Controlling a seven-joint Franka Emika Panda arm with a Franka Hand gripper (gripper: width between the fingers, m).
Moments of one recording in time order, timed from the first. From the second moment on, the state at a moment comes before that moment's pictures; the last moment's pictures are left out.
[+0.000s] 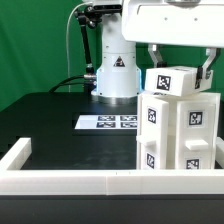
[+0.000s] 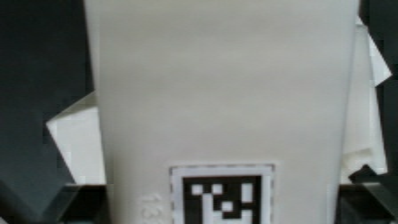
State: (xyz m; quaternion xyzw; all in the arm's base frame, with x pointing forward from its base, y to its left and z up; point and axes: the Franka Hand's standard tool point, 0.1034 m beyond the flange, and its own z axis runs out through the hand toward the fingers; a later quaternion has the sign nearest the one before) arm 0.601 0.061 0.162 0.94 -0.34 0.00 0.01
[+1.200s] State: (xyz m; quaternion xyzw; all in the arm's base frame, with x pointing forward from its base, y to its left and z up) arm 0.602 0.069 0.161 0.72 -0.69 0.00 -0.01
